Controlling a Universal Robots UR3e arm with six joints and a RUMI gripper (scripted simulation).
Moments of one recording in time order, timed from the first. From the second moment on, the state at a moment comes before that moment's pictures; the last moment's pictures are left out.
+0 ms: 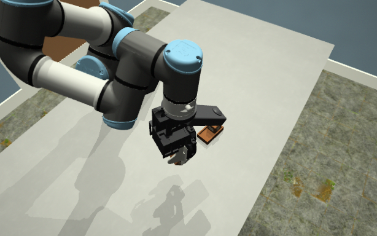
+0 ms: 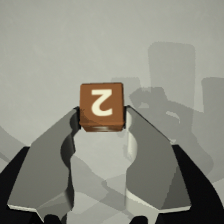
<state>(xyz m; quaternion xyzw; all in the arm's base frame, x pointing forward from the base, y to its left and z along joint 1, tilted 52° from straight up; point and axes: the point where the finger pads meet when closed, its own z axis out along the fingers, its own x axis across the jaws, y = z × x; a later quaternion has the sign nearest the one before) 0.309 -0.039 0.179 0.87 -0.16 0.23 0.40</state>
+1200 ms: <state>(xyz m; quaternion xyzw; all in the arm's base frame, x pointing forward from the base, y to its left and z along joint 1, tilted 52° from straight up) 0.309 -0.041 0.179 0.90 -0.14 0.24 0.33</state>
